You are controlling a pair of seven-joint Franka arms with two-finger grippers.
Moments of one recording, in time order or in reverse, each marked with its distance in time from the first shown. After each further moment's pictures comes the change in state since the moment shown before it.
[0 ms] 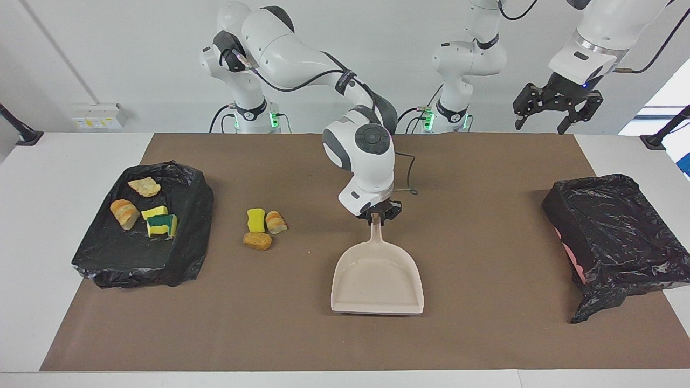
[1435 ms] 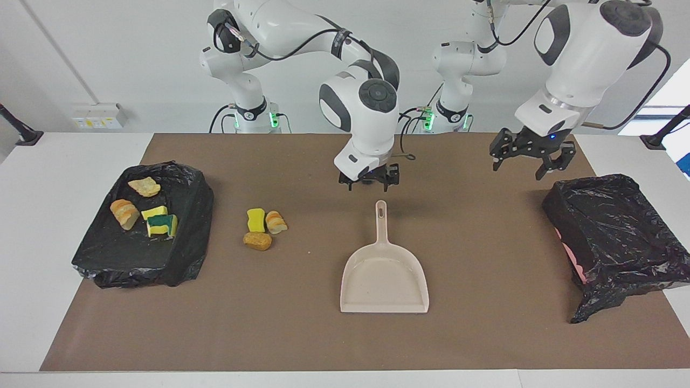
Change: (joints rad) left arm -0.022 0.287 -0.178 0.024 0.024 0.373 0.028; right arm 0.007 -0.490 0.004 -0.346 0.175 -0.316 -0.008
